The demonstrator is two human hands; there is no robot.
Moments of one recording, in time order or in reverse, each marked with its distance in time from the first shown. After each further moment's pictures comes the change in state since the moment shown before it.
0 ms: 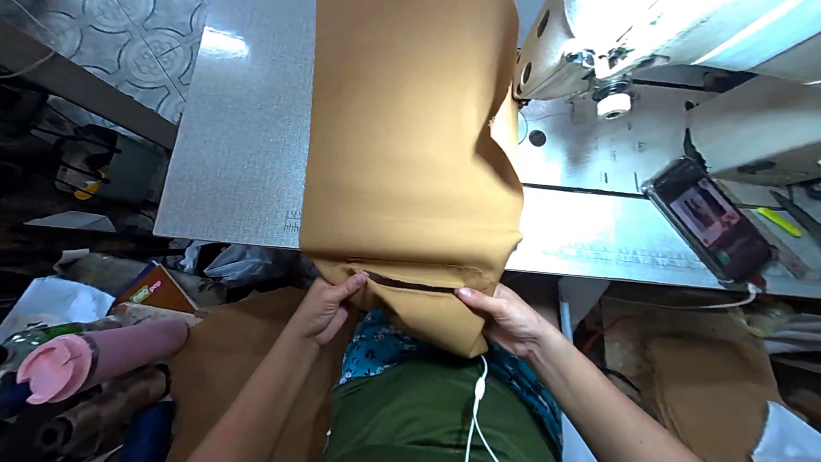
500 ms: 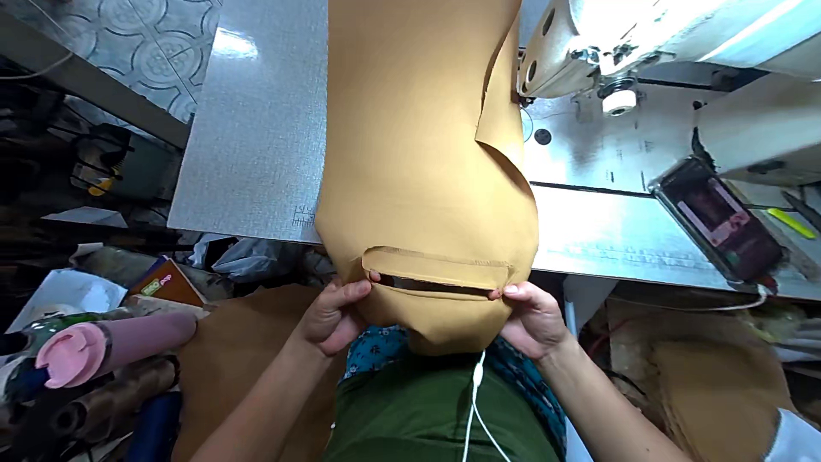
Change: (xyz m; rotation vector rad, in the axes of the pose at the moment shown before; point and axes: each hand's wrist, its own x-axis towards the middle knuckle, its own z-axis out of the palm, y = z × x) left_hand -0.017 0.004 0.000 -0.361 -0.383 -0.045; right_hand -0.005 0.009 -0.016 0.390 -0.212 -0.240
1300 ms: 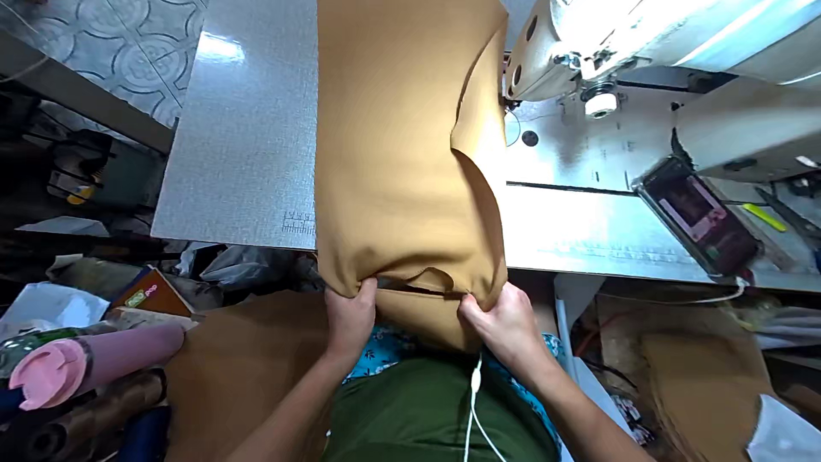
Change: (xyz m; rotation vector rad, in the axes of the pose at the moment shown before) left_hand 0.022 -0.041 0.032 0.850 0.805 0.358; right_hand -0.010 0.012 0.046 -1.547 0.494 -0.254
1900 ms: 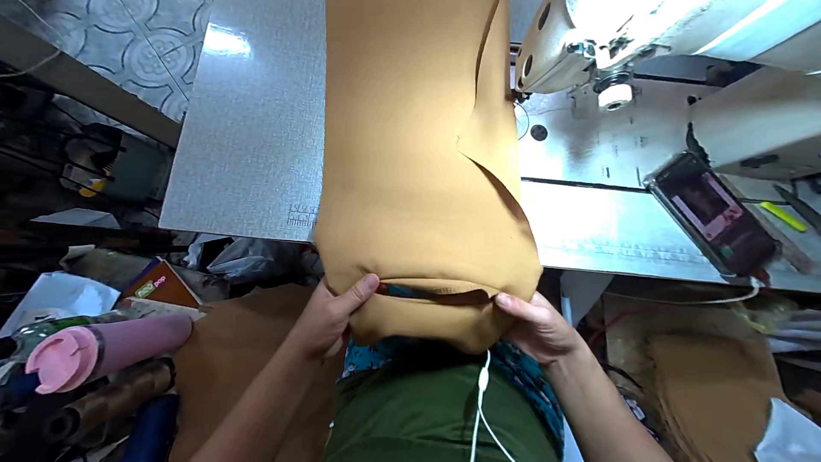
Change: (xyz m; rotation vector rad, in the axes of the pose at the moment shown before) left_hand 0.005 0.033 -0.047 -0.330 -0.499 -0.203; right_hand 0.009 0.049 -0.013 1.326 -0.446 0.181
